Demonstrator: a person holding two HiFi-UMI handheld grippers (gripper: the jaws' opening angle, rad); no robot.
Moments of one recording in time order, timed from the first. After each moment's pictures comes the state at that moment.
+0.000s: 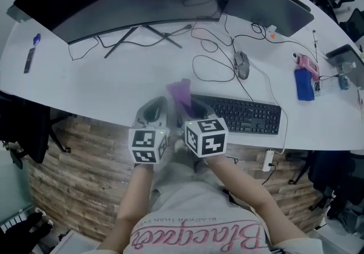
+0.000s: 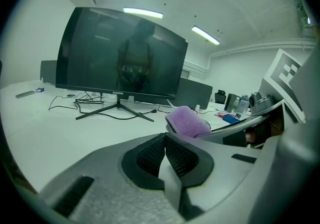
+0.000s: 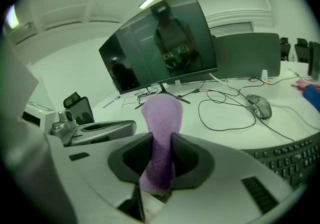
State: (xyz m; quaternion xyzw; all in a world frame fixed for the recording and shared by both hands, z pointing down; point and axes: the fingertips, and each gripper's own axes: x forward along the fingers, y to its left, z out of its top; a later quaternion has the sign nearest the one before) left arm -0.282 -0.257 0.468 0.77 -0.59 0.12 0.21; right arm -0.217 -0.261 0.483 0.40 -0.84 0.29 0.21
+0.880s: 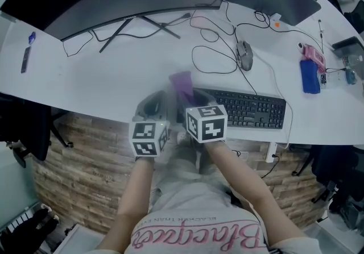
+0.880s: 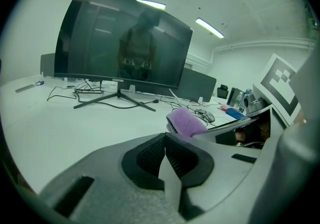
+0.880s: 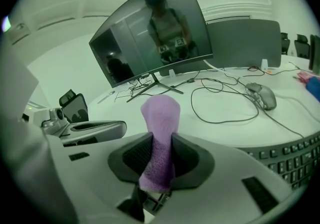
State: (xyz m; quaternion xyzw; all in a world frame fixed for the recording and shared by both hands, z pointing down) left arm -0.278 -0.266 0.508 0.76 -0.59 0.14 0.24; right arm -0.207 -0.283 0.530 0.40 -0.83 0.32 0.24
